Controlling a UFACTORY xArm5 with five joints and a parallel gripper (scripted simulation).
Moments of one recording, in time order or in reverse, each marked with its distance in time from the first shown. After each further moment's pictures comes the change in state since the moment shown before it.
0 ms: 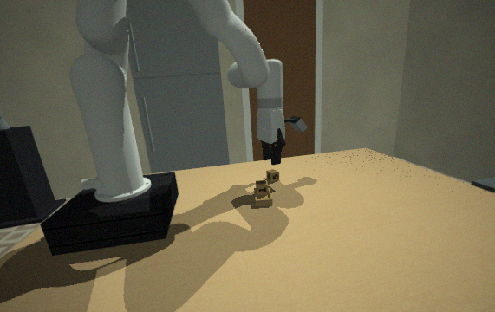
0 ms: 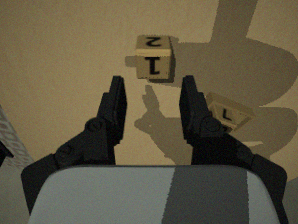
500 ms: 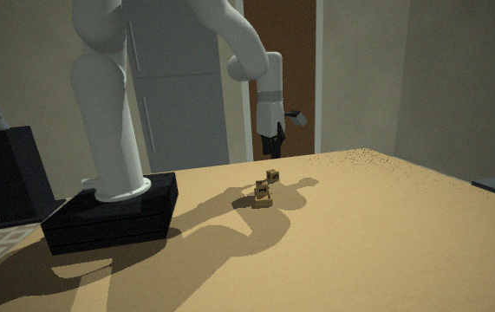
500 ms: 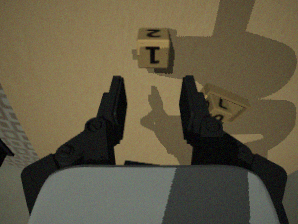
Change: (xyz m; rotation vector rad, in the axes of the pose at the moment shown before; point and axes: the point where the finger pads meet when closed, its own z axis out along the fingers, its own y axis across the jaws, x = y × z) arm 0.000 0.000 -0.019 0.000 0.000 0.000
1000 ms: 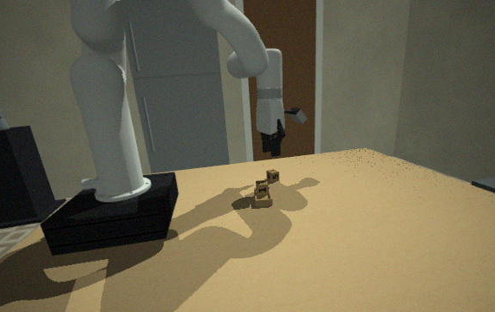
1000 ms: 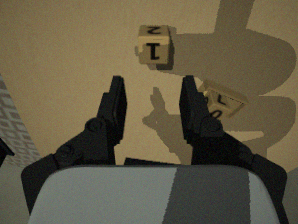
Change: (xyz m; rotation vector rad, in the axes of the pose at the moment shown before) arm 0.000 -0.001 -0.008 0.000 0.000 0.000
